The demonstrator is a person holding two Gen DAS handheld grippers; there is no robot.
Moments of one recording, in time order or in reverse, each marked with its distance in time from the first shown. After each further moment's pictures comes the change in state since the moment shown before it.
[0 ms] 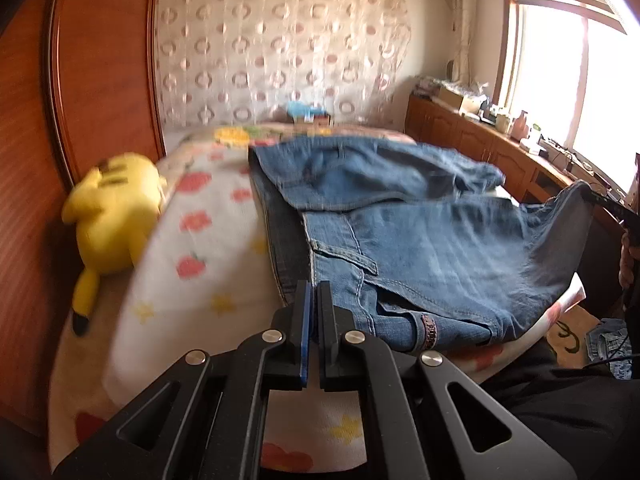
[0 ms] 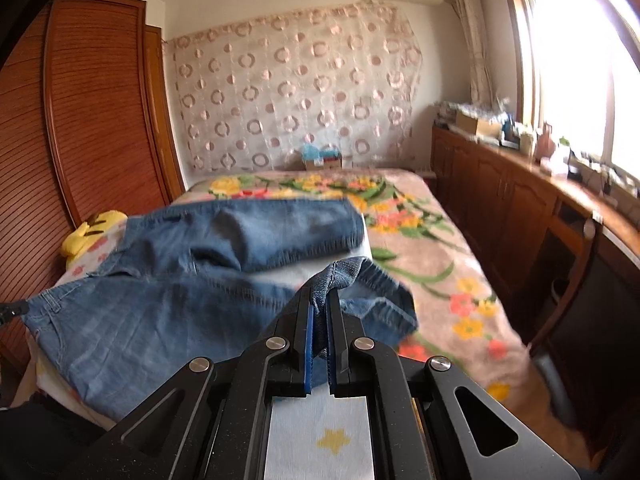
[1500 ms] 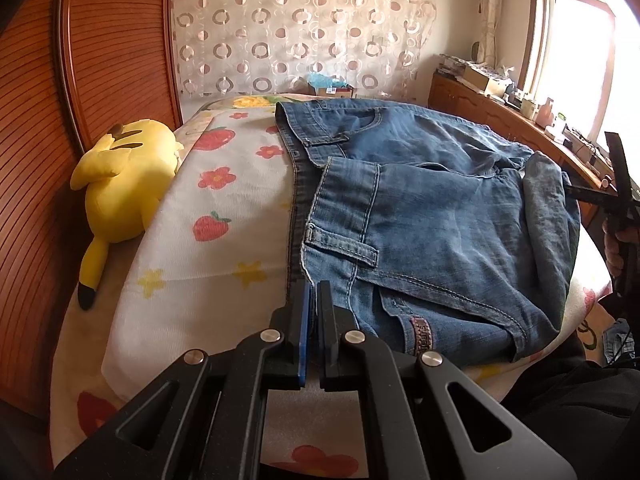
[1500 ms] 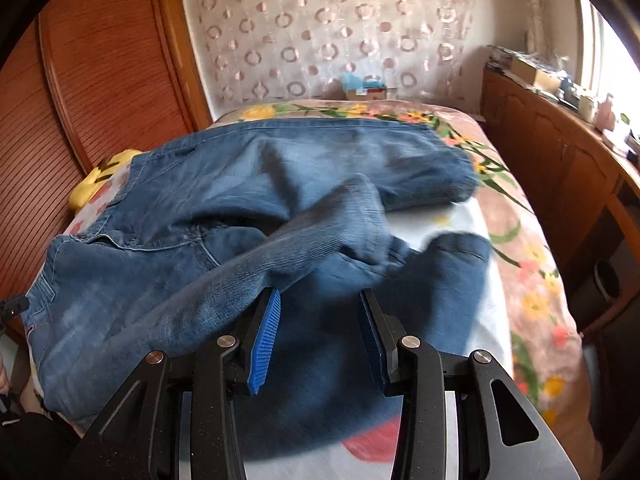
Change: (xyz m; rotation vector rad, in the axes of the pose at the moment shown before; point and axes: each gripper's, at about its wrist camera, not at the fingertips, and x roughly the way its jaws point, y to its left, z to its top) left arm 0.045 0.022 -0.024 -0.051 0.114 0.058; right arm 0.170 0.043 -0.008 -0.046 0.275 0.139
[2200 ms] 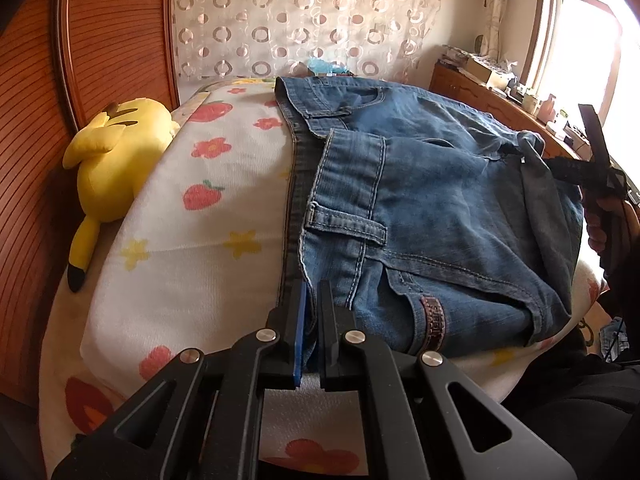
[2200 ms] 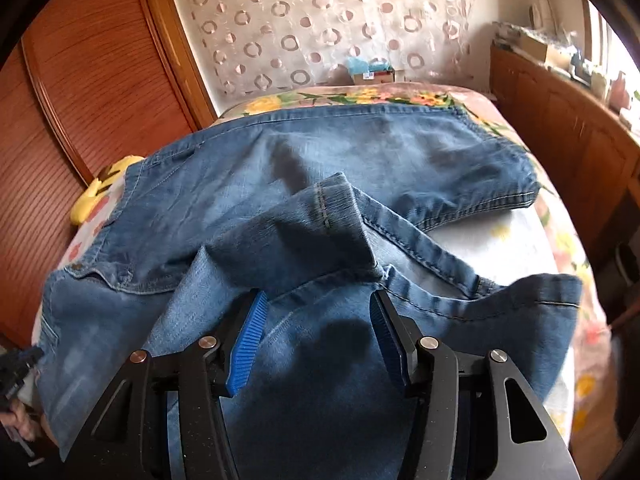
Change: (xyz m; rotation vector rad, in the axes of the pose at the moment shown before) left arm 0.016 0.003 -0.014 -0.024 0.052 -0.018; right arm 0.063 -0.001 0.029 0.081 0.050 0.060
